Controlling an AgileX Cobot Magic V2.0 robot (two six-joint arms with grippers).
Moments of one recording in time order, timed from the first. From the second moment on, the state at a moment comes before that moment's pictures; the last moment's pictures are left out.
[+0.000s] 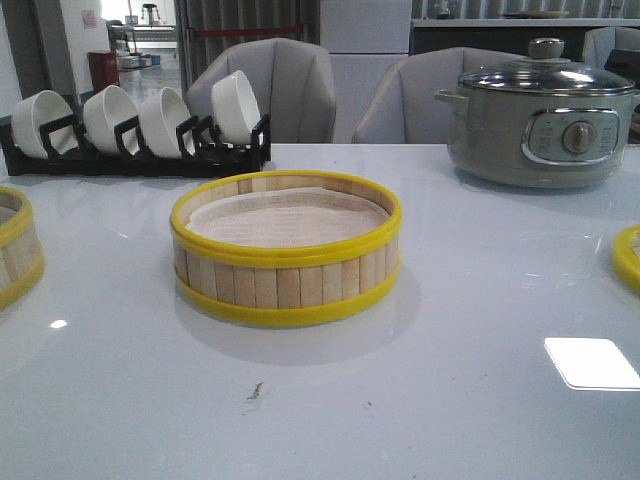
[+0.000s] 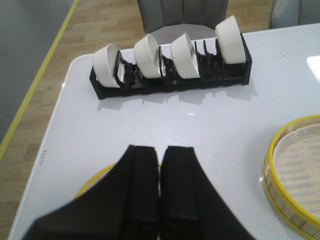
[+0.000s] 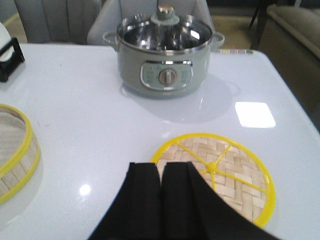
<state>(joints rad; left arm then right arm) -0.13 1.06 -1.21 0.13 0.70 -0.02 -0.01 0.57 -0.68 -0.12 0.51 0.15</state>
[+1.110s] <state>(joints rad) -0.13 1.06 -1.21 0.08 0.69 -0.02 -0.01 0.74 -0.72 -0.12 0.37 0.15</state>
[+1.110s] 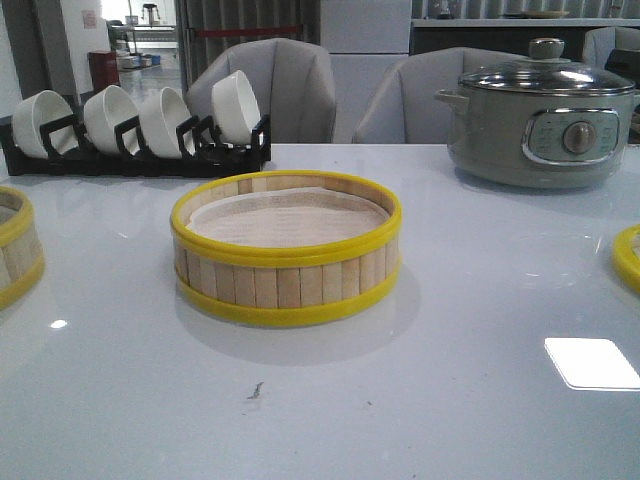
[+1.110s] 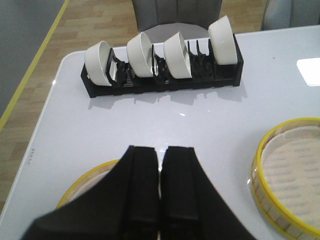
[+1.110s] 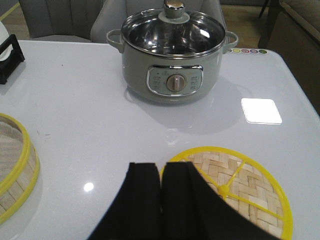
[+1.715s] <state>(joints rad) -0.17 1.36 -1.22 0.05 0.74 -0.02 -0.01 0.74 -0.72 -0.12 0.43 0.15</state>
